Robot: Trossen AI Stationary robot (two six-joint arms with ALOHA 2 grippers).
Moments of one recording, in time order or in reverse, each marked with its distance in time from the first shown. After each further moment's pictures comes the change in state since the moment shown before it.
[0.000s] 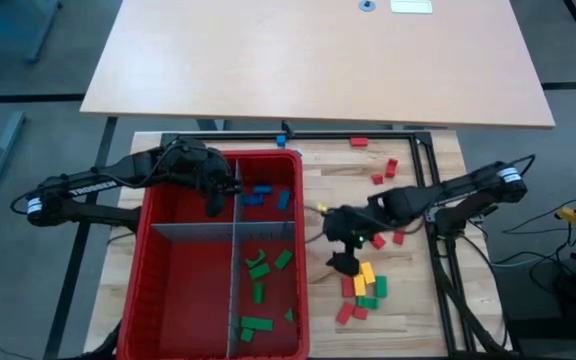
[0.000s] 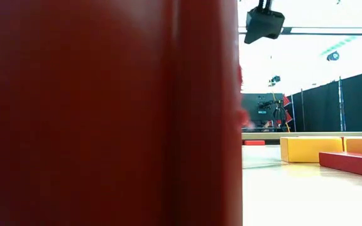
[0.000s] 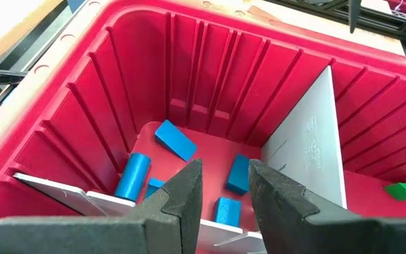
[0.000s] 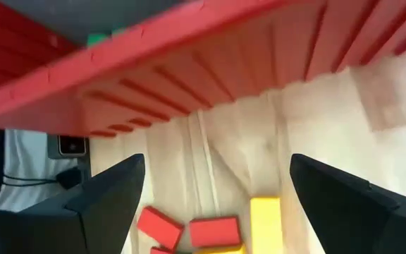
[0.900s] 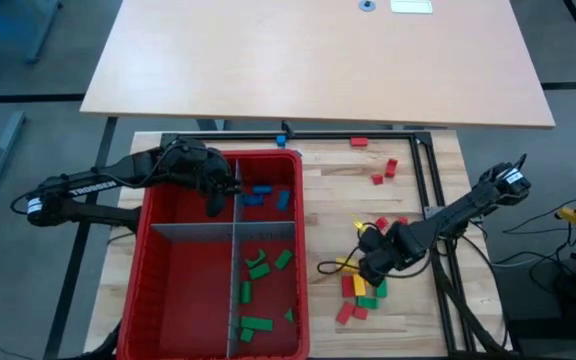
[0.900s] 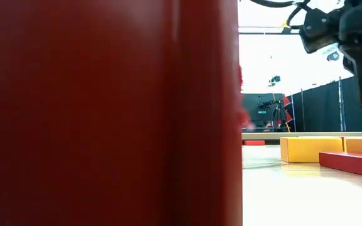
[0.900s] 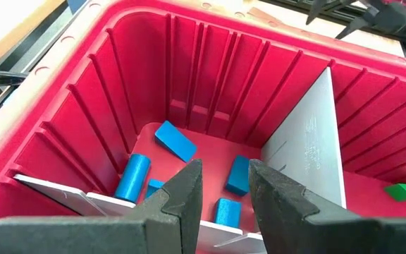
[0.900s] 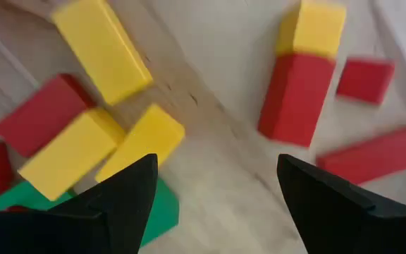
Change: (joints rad) left arm 0.000 0.000 0.000 0.003 0.000 0.000; right arm 0.271 -0.024 -0.314 -0.295 0.249 0.639
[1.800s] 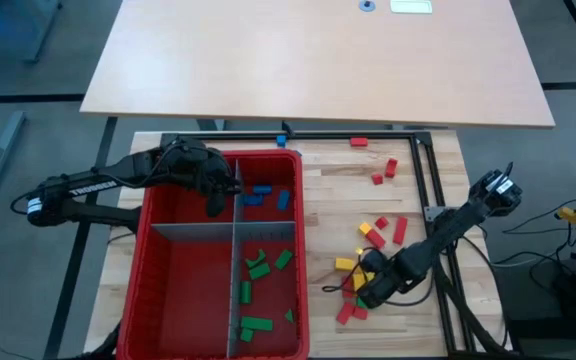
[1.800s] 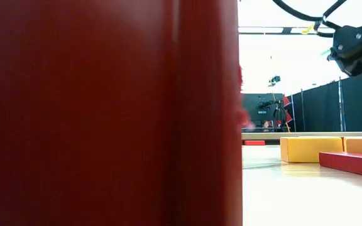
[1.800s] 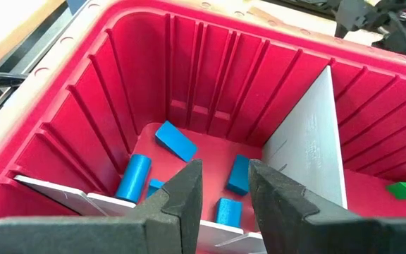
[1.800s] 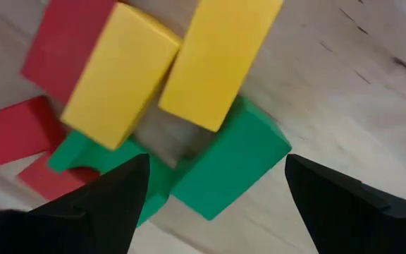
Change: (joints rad) left arm 0.000 0.000 0.000 -0.001 0.000 0.008; right arm 0.157 0.116 -0.055 0.237 -0.173 0.435
